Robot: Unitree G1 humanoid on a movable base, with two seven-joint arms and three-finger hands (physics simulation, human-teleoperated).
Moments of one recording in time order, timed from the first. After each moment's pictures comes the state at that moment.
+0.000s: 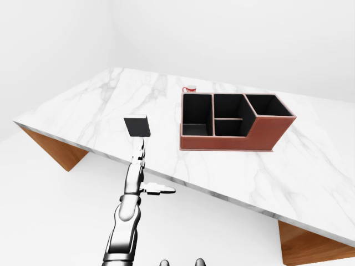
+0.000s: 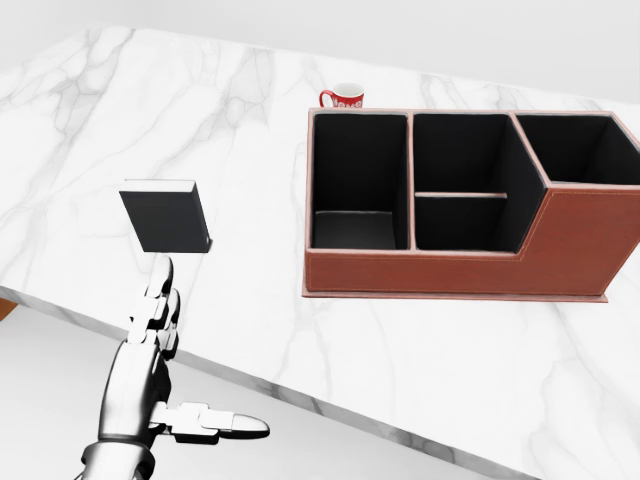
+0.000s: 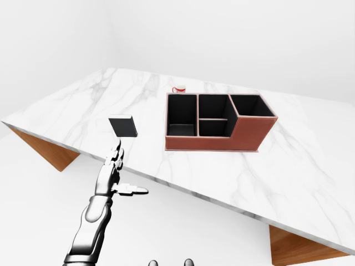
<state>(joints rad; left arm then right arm) 0.02 0.01 -0.02 0.02 0.10 -0.09 -0.03 0.16 -0.55 -1.24 -0.05 1.15 0.09 0.17</state>
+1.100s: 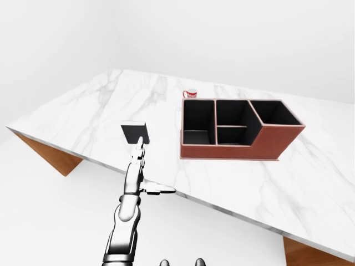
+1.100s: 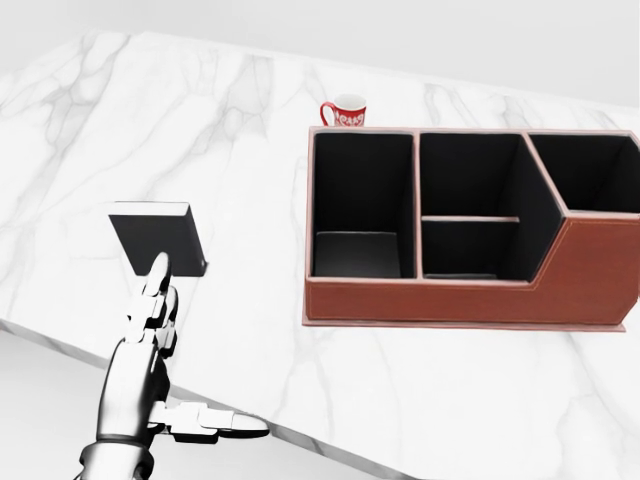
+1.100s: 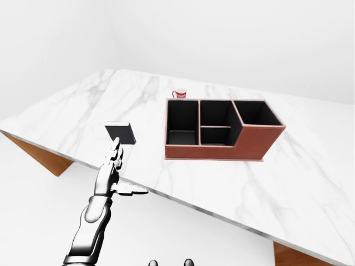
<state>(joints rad) 0.03 0.01 -0.02 -0.01 0.11 -0.09 -0.03 0.17 -0.54 -1.24 -0.06 1.16 0.09 0.19</state>
